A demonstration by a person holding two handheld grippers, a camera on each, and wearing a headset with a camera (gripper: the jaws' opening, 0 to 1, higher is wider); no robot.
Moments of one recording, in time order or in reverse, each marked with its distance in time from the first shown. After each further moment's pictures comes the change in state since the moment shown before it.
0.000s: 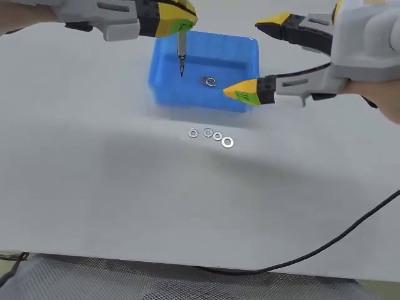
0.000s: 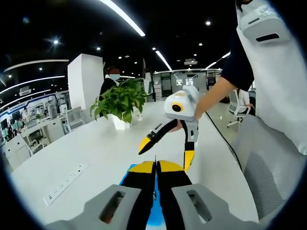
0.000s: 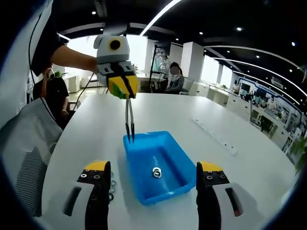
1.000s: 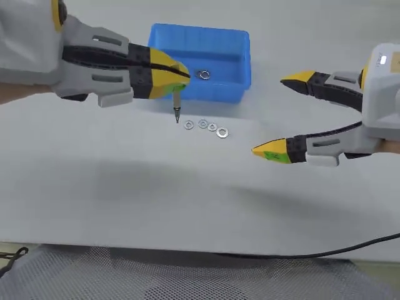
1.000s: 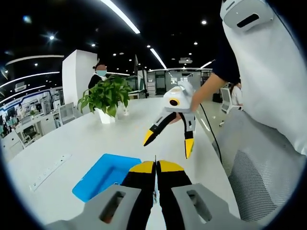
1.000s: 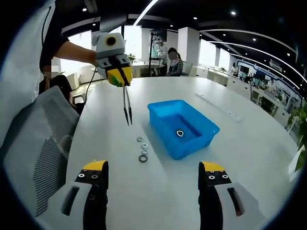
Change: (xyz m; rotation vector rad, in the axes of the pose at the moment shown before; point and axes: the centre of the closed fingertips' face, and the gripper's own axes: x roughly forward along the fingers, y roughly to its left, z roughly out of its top) left arm 0.010 -0.071 -0.027 -0.011 0.028 -0.066; right arm -0.050 0.066 -0.055 0.087 0.117 0.012
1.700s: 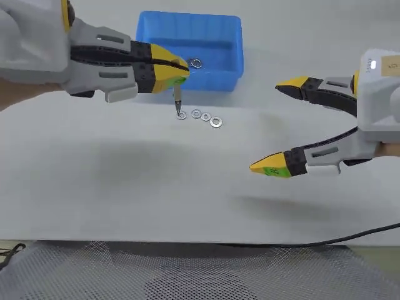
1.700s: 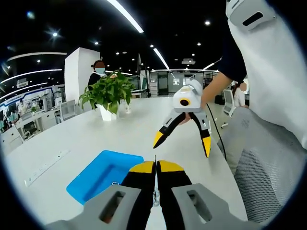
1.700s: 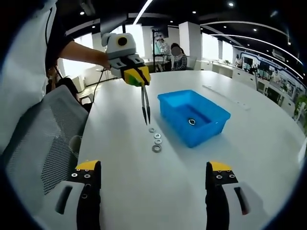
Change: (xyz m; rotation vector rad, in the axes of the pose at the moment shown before) left arm 0.014 0.009 -0.010 -0.039 -0.020 0.020; right arm -0.001 0.021 -0.016 0.070 0.017 0.085
